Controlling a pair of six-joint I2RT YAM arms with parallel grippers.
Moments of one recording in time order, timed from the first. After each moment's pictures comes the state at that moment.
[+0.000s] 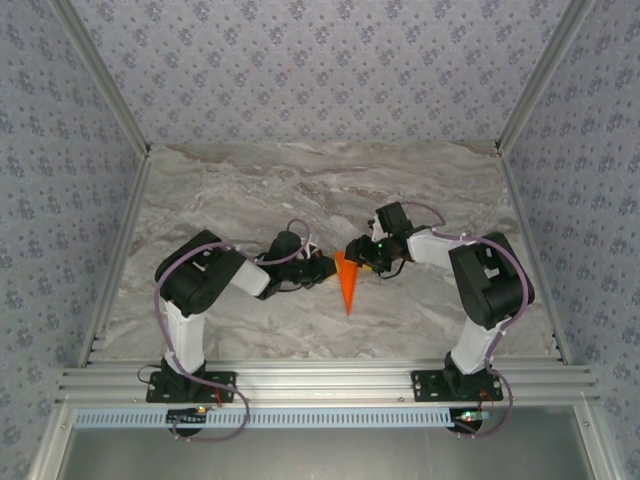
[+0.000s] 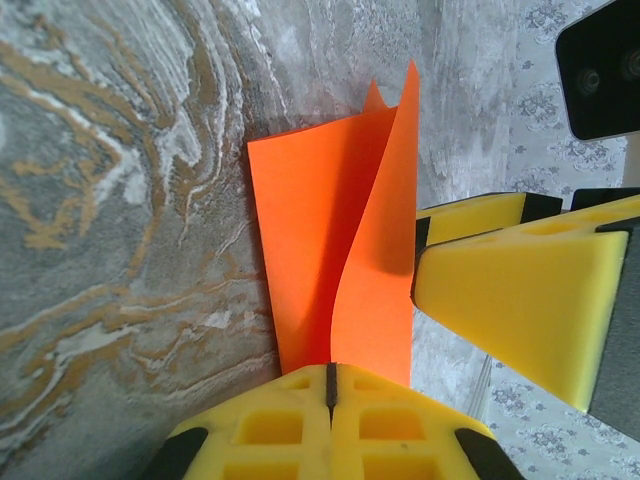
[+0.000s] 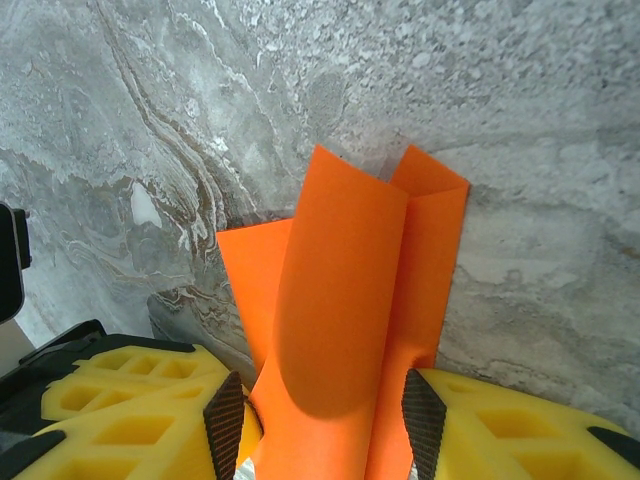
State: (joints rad) left arm -0.69 1.98 0.73 0.72 0.54 -1.13; right arm 0.41 1.76 0.91 -0.21 -0.48 0.67
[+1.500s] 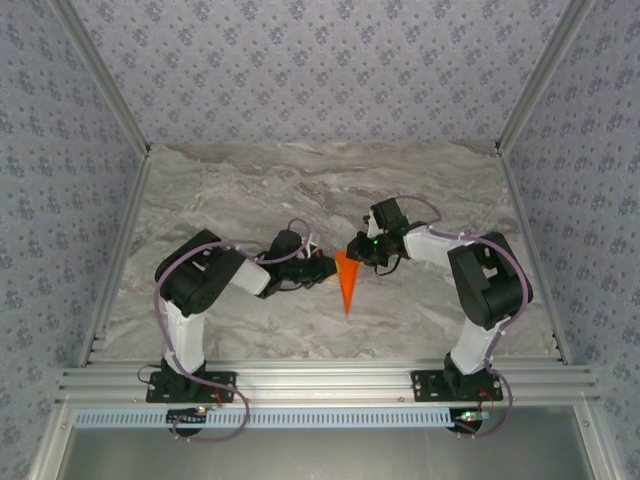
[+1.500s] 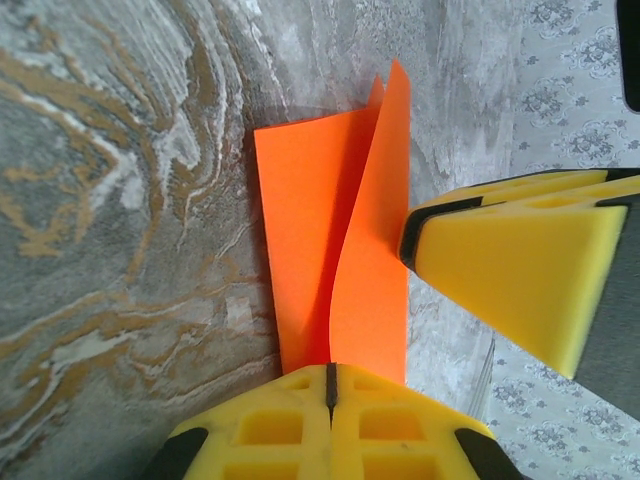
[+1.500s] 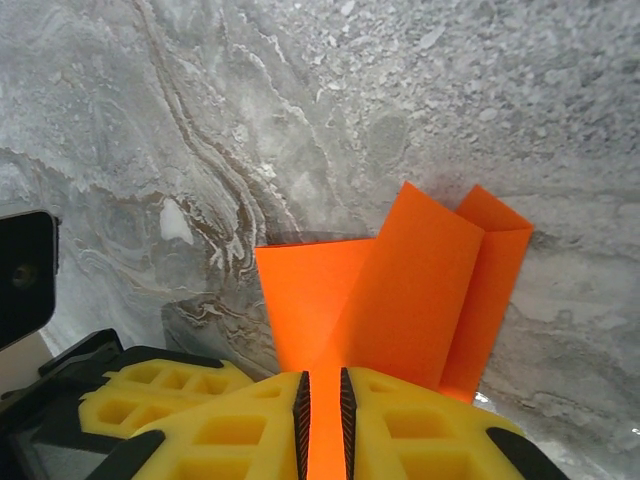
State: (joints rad) left arm -0.69 1.98 0.74 0.69 0.55 -1.13; right arm 0.44 1.77 0.96 -0.24 -0.44 0.64
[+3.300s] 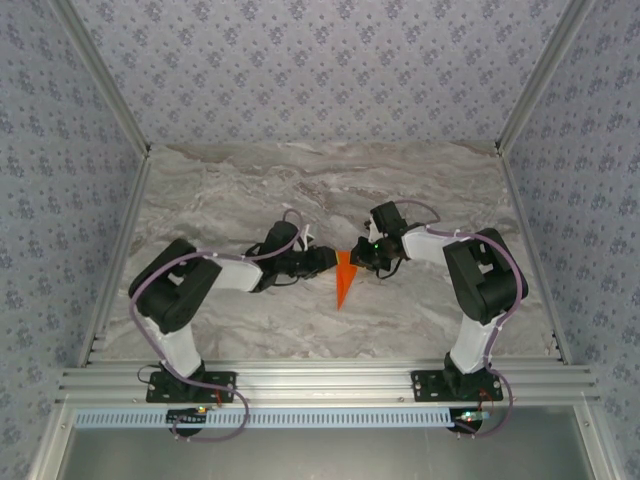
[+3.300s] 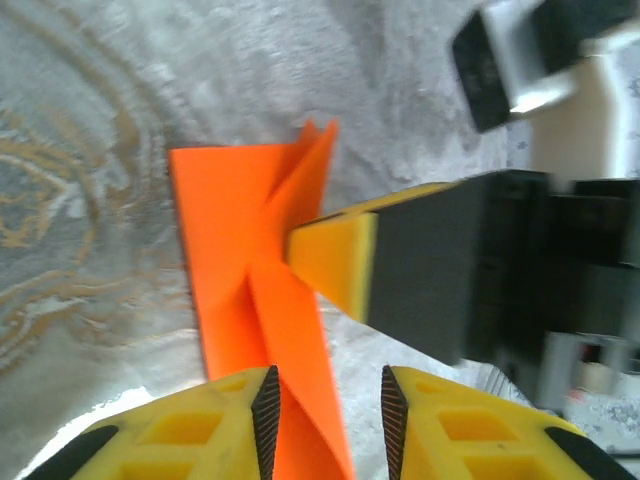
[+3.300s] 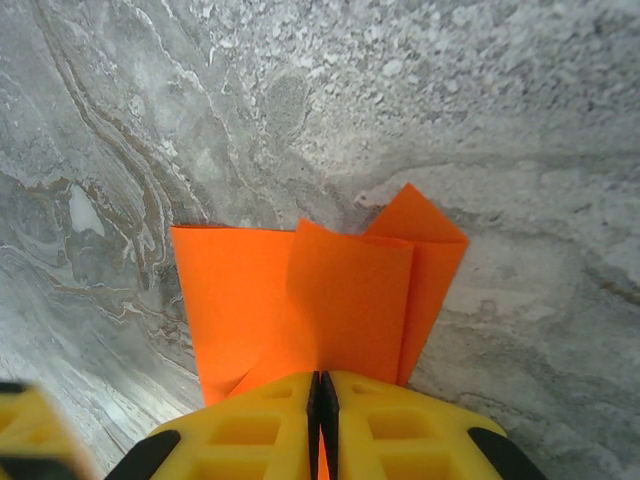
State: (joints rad) left arm -0.69 1.77 0.75 0.45 0.50 -1.01; right arm 0.43 1.81 0.95 -0.27 -0.41 0.61
